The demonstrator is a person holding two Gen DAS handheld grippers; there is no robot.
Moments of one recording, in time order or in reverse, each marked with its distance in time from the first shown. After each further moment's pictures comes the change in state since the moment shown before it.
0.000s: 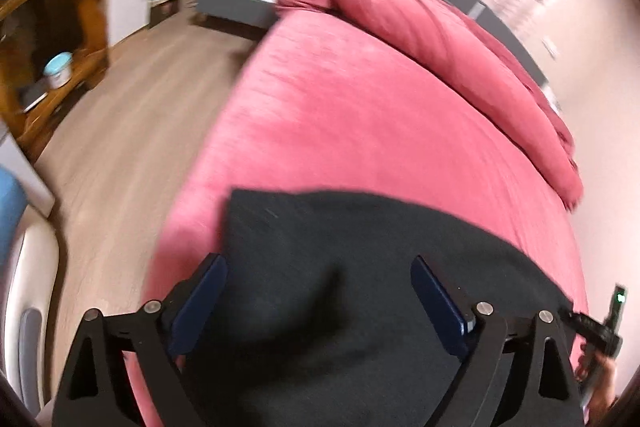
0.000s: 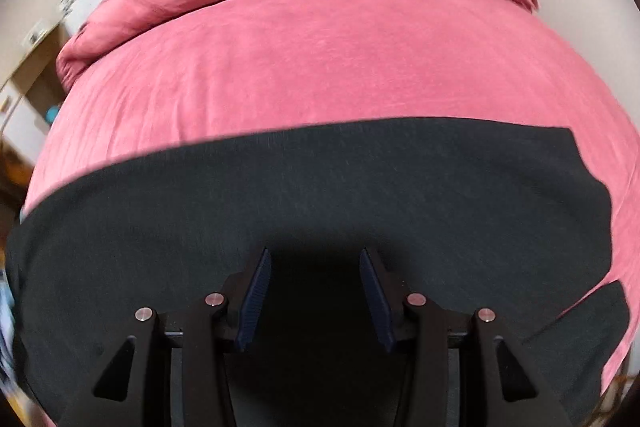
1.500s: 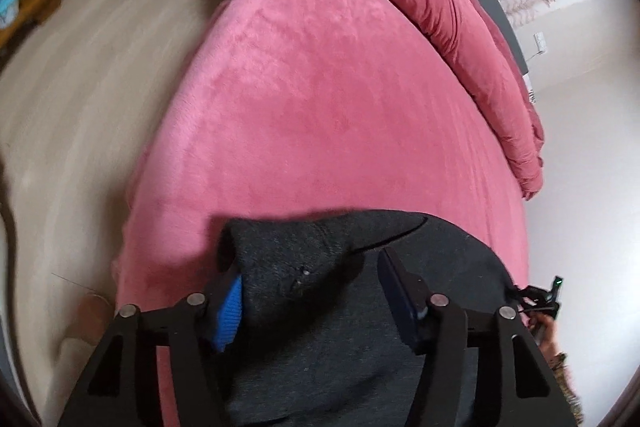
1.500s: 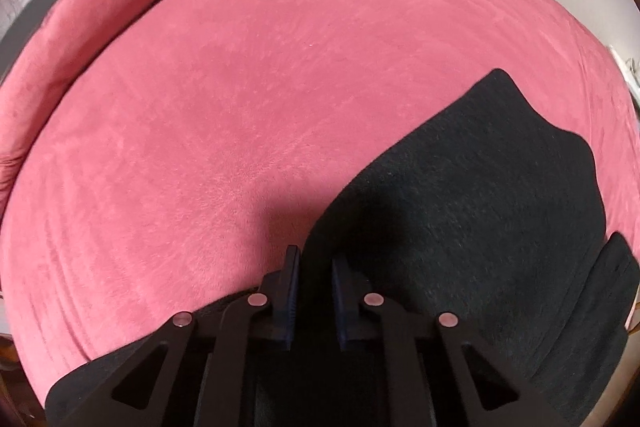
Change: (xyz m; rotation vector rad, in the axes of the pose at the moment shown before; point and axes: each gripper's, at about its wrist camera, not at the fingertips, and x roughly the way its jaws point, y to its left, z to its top) left arm 0.058 0.049 0.045 -0.080 0.260 -0.214; right arm 0.038 -0.145 0.065 0.452 0.042 -0.182
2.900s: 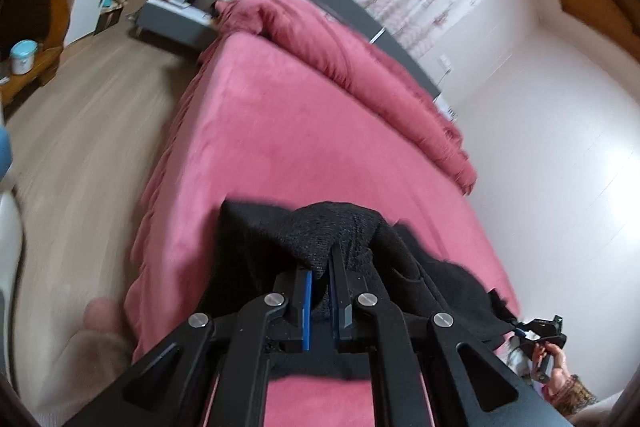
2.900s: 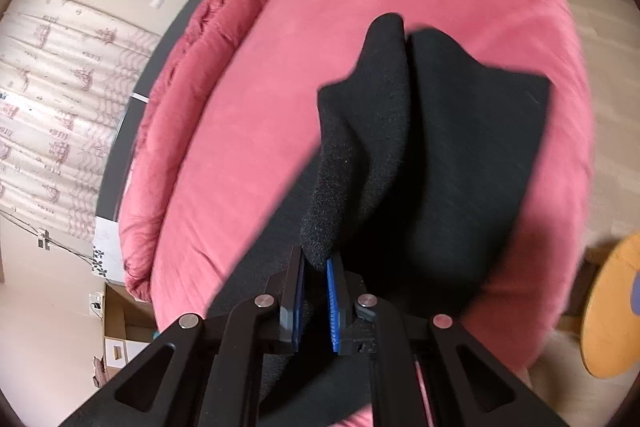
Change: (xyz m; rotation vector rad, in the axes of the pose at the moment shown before) left arm -0.162 0.022 -0.233 0.231 -0.311 -0.151; right arm -0.177 -0.293 -0.303 0.434 -0.118 0.497
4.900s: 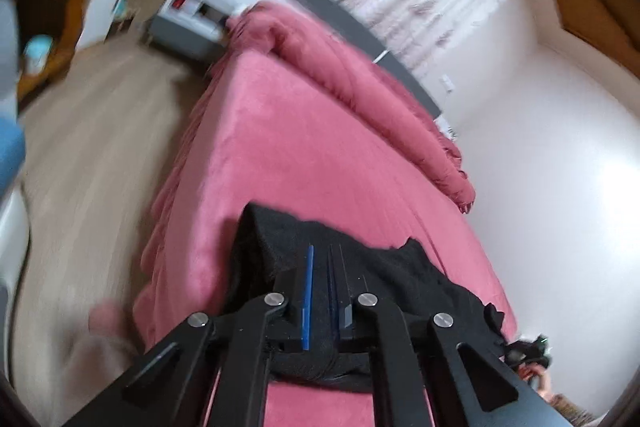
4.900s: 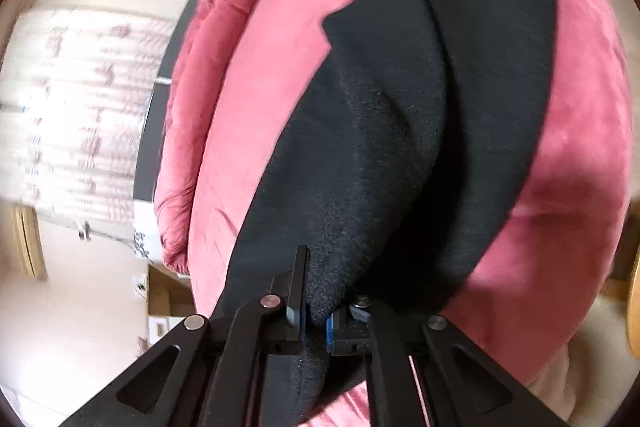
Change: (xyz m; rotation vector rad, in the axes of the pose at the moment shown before) left arm -0.025 0.034 0.006 -0.080 -0.041 -0.005; right arm 0.046 0.001 -0.024 -0.018 0.117 0.142
